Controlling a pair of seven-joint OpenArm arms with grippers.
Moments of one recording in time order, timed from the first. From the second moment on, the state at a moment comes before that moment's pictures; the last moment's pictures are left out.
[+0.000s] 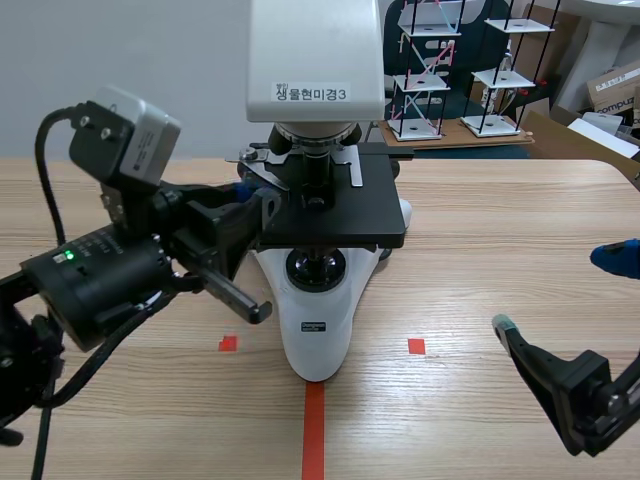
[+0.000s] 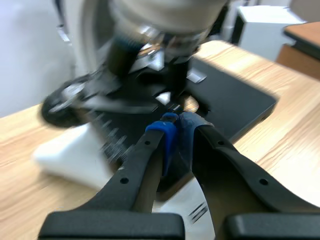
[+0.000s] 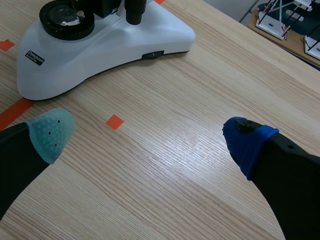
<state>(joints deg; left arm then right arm) 16.4 -22.7 15.9 104.4 -13.8 -18.9 -6.9 -45.0 30.9 12.6 114.1 8.7 22.3 4.4</state>
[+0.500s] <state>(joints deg) 43.7 -22.7 -3.5 116.7 -10.9 -24.7 -18.0 -45.0 30.9 12.6 114.1 8.7 22.3 4.4</state>
